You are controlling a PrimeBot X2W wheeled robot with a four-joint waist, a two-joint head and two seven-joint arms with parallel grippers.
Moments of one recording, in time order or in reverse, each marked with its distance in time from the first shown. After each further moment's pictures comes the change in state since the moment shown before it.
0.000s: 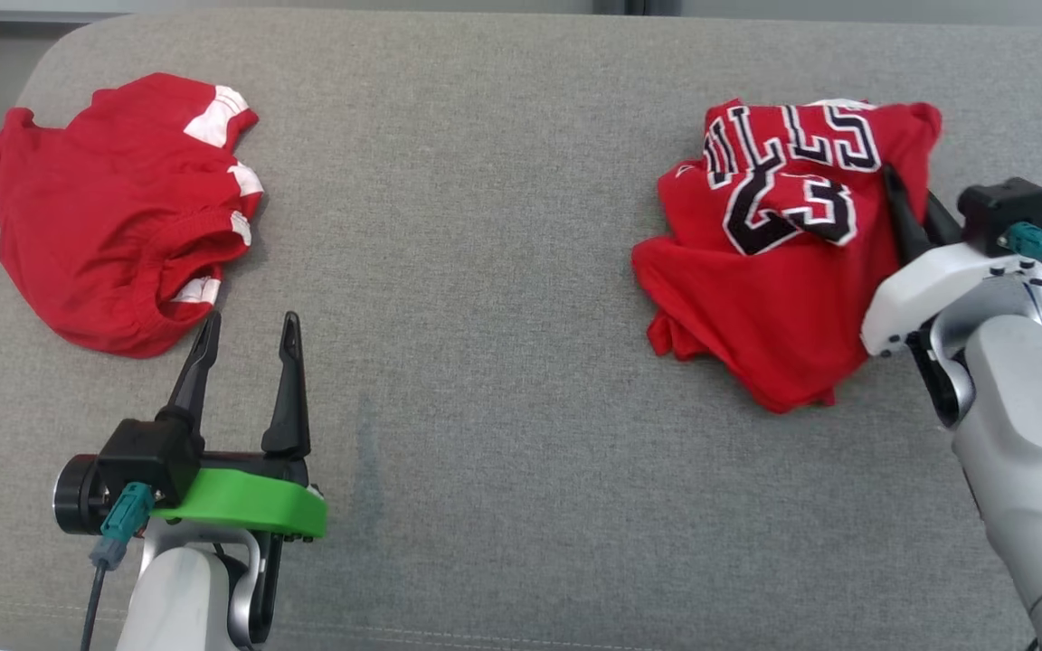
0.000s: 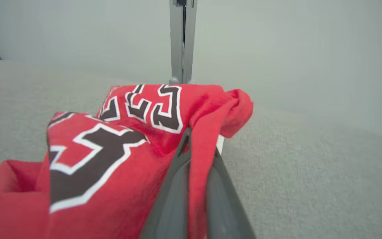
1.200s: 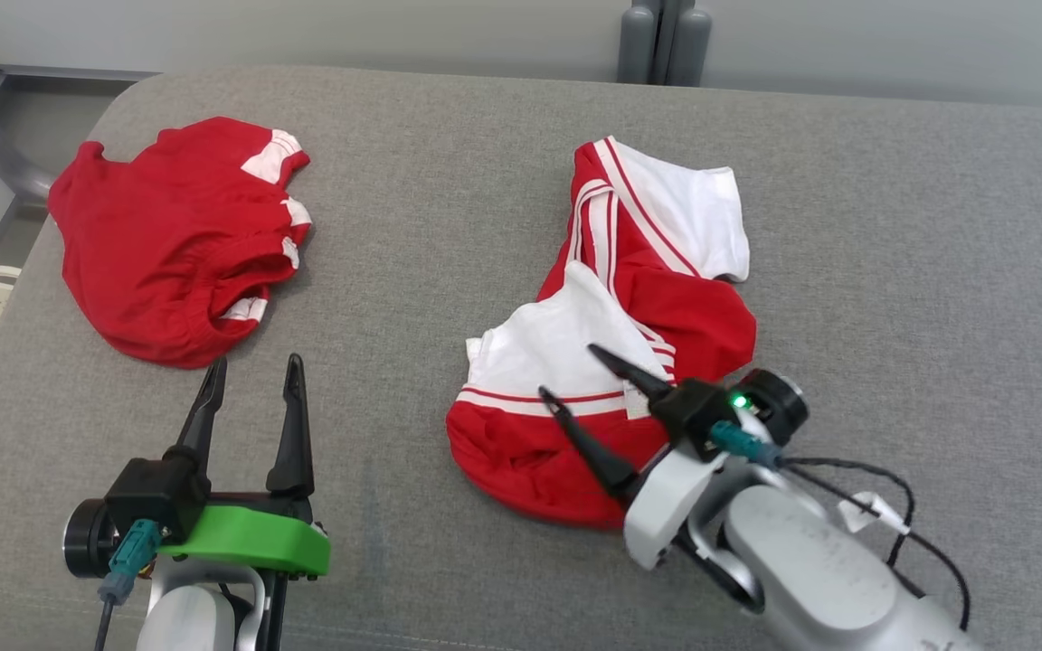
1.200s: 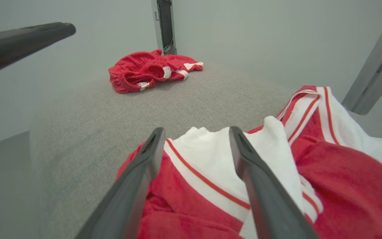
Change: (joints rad) left arm 0.068 -0.004 0.000 -0.002 -0.015 0.010 0.000; right arm 0.234 0.158 0.541 -0.306 0.091 0.000 0.000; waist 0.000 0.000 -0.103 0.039
